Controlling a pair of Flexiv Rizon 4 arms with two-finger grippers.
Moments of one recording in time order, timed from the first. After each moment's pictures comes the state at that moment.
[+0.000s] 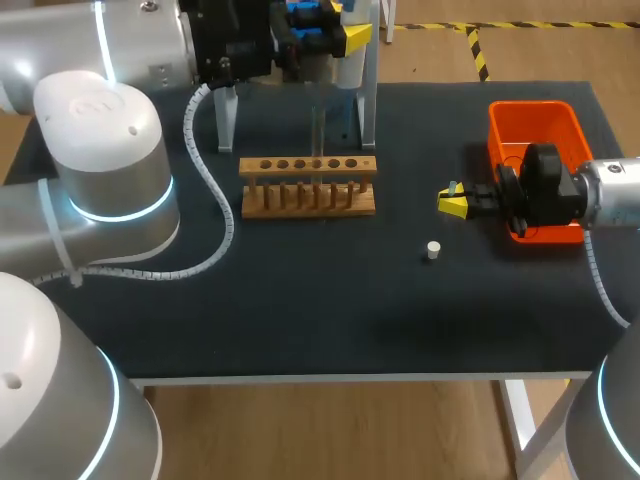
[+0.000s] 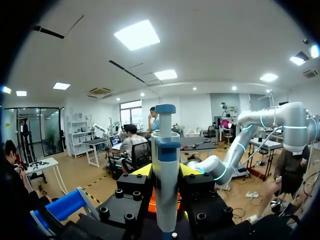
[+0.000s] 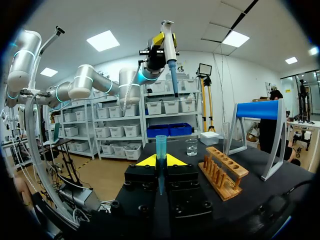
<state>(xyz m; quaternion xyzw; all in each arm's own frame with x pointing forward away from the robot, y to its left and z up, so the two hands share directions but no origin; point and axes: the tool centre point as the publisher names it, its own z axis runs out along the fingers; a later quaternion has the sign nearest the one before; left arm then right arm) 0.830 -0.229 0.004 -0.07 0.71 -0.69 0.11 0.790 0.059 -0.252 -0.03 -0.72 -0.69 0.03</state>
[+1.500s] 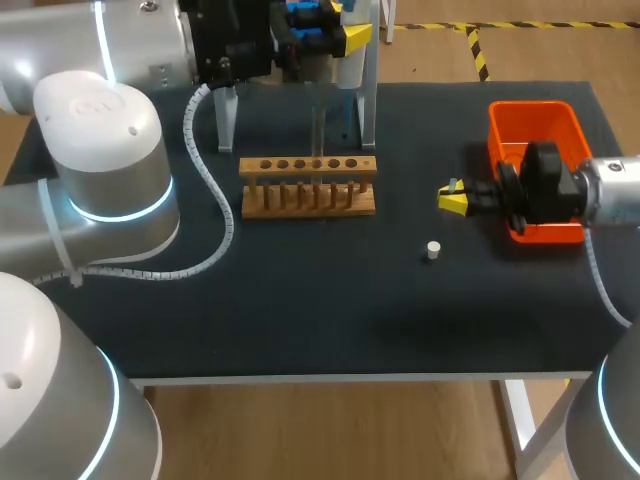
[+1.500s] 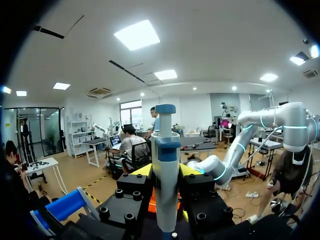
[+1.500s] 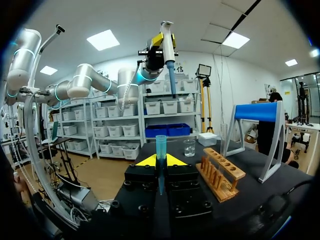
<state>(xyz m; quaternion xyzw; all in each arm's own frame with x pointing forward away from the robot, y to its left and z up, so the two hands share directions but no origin) 0.830 -0.229 0.004 -0.07 0.71 -0.69 0.11 0.797 0.060 -0.249 -0.03 -0.72 -0.69 0.02</state>
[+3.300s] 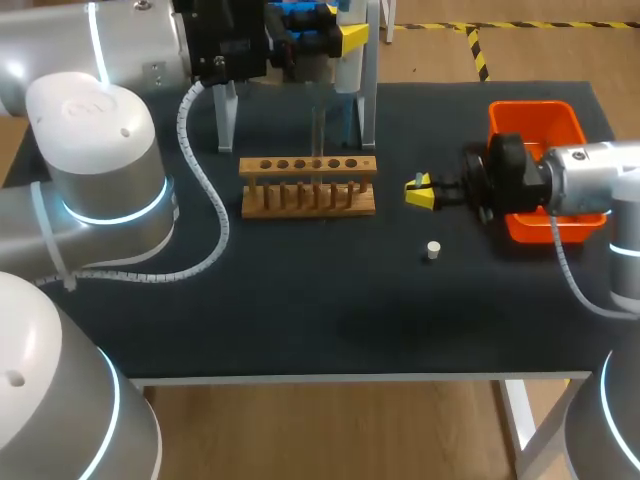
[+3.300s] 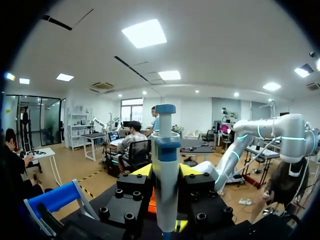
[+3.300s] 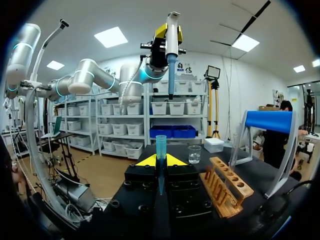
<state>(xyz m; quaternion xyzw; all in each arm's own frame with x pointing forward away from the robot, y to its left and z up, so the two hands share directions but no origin) 0.824 -0.225 0.006 -0.10 0.71 -0.69 0.07 0.801 0.106 -0.241 0.02 -0.72 -0.69 0.02</state>
